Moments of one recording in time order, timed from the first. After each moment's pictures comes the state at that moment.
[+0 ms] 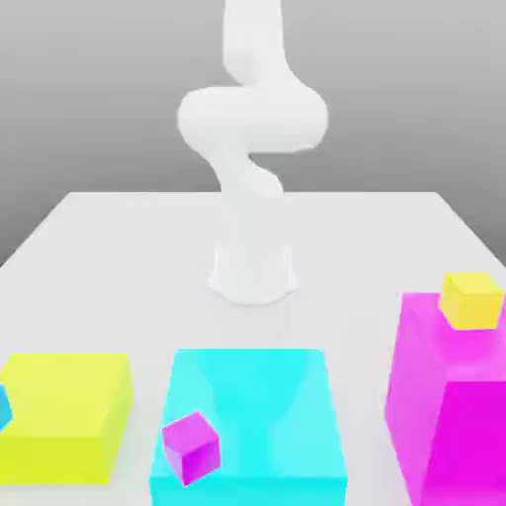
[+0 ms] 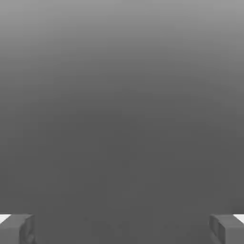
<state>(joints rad) 0.05 -0.77 0.03 -2.30 0.00 2.32 0.76</state>
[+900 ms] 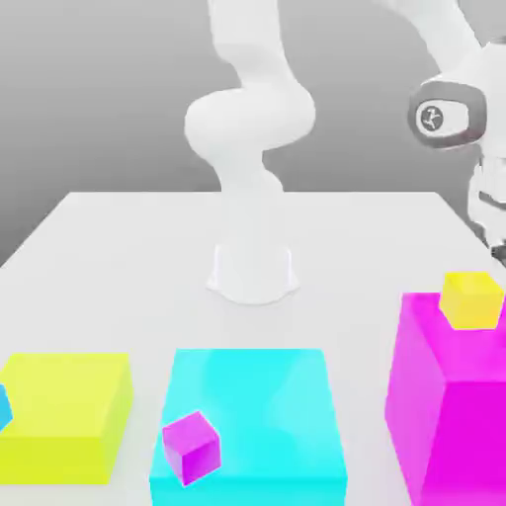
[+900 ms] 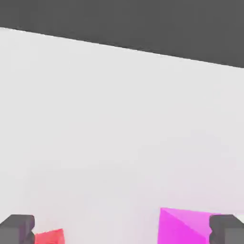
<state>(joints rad) 0.72 -0.05 0.22 -2.75 0.12 2.78 -0.19</state>
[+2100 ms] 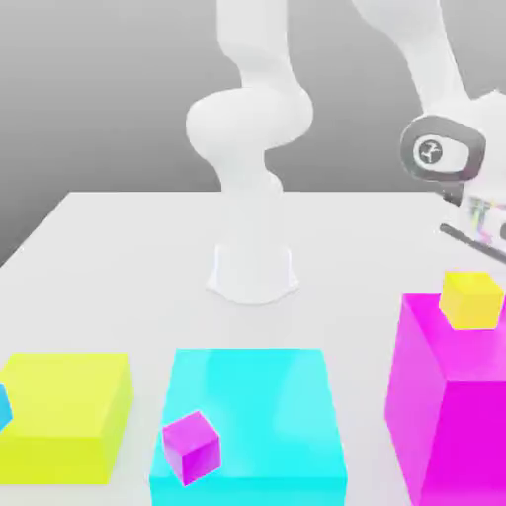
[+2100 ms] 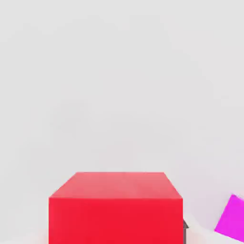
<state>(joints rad) 0.80 -0.03 0.15 -2.60 -0.18 2.53 -0.20</state>
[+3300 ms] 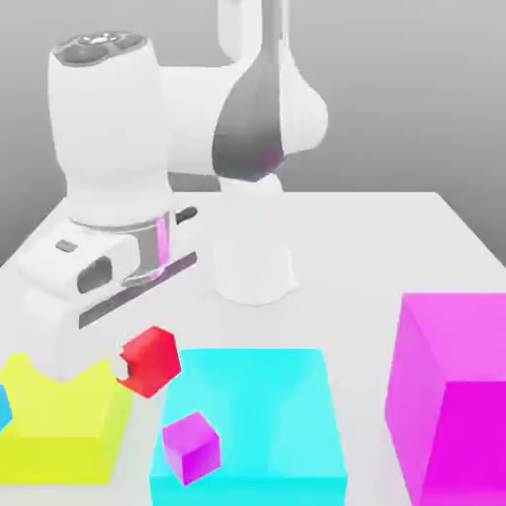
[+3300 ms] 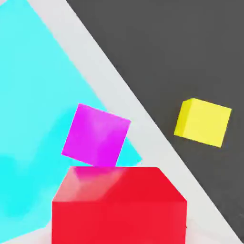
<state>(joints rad) -0.02 0.07 -0.12 -2.40 0.02 2.47 -0.43</state>
